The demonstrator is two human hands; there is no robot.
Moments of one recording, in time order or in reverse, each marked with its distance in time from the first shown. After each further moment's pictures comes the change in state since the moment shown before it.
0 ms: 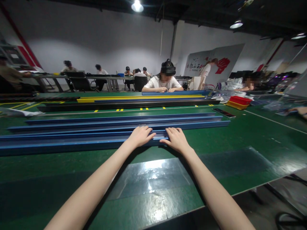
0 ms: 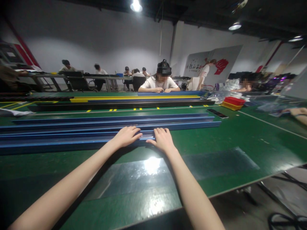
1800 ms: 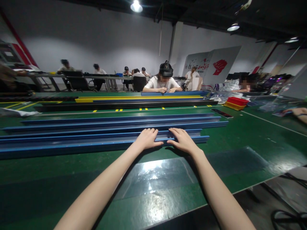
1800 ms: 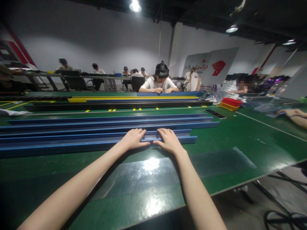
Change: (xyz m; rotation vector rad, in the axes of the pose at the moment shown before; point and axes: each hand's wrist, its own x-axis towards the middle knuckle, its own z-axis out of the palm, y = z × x) left_hand 0.009 0.024 0.012 -0.011 0.052 0.104; right_hand -0.016 0.029 -0.004 0.185 -0.011 -0.030
